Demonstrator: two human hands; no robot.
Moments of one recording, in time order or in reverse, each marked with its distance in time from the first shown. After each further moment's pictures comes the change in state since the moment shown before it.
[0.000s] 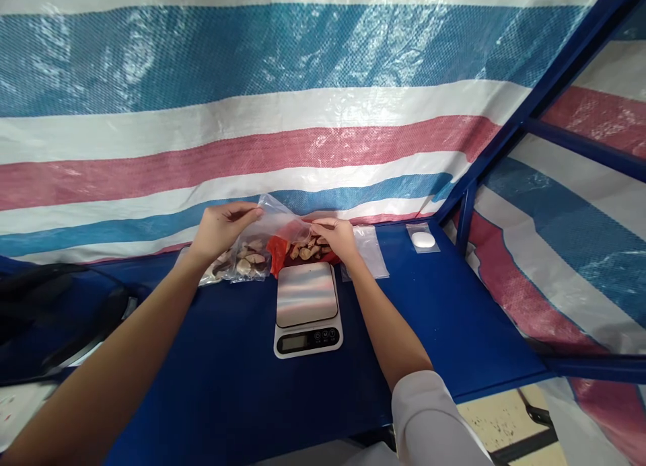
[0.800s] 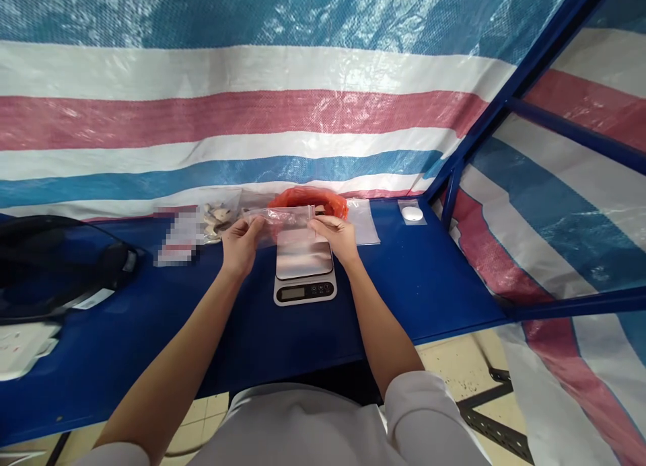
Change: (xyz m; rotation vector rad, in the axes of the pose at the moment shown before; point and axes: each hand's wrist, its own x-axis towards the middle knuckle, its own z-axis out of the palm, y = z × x) left_hand -0.109 -0.026 0.078 -0.851 0.309 -0.291; right_hand -0.081 0.024 0.003 0.118 0.155 -0.121
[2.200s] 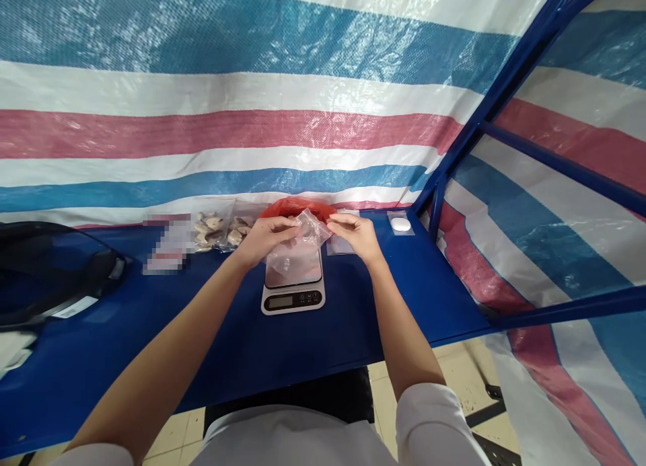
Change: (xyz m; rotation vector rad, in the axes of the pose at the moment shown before) left_hand 0.008 0.039 0.055 0.386 -0.609 -0.071; right_hand 0.018 -0.042 -0.063 -0.256 -0.127 -0.135
